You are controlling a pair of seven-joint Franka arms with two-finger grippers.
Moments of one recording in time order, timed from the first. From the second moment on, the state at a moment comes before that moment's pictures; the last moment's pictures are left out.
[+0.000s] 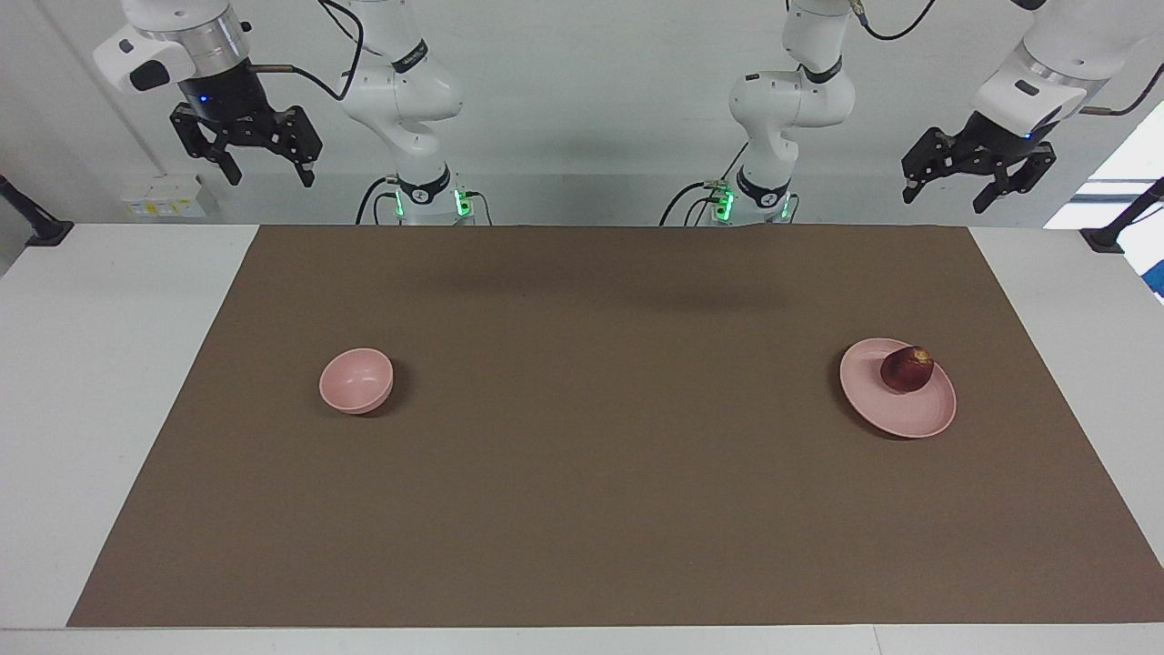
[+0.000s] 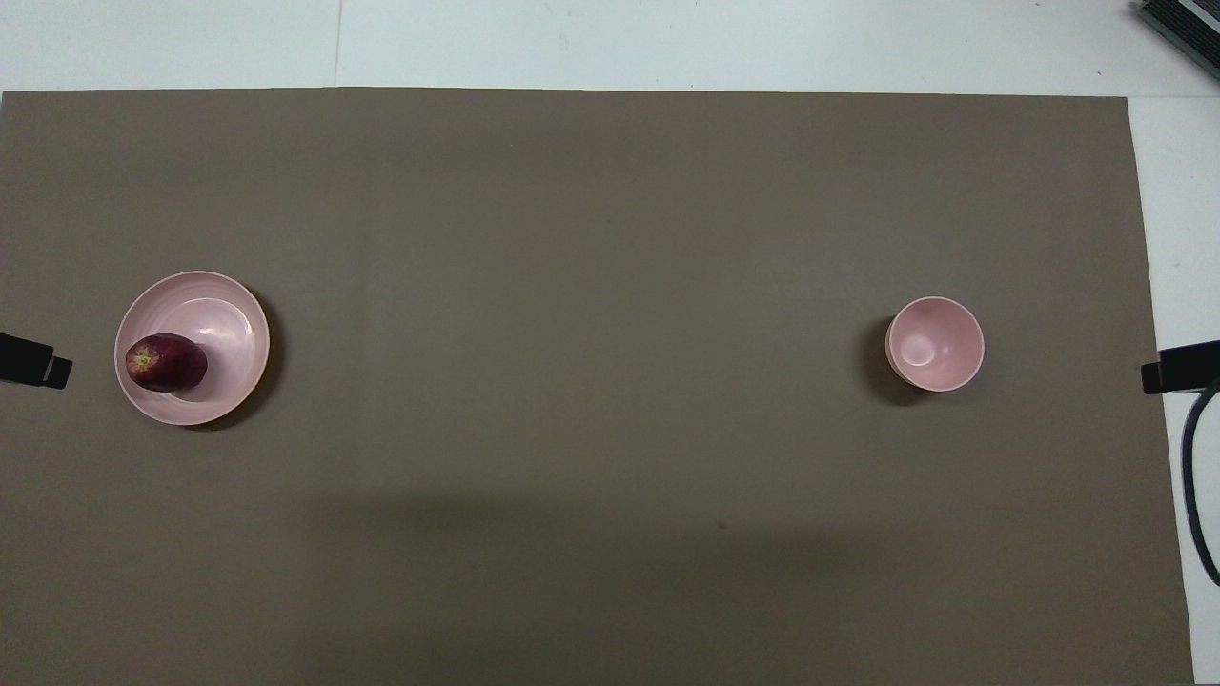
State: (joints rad) left arm -0.09 -0.04 0.08 -1.51 -0.02 1.39 0.21; right arm 0.05 -0.12 -0.09 -1.55 -0.03 1.41 -0.02
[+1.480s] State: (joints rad) left arm 0.01 0.13 0.20 -2.01 -0.18 2.13 0.50; right arm 0.05 -0.12 -0.09 -1.55 -0.03 1.41 -0.02
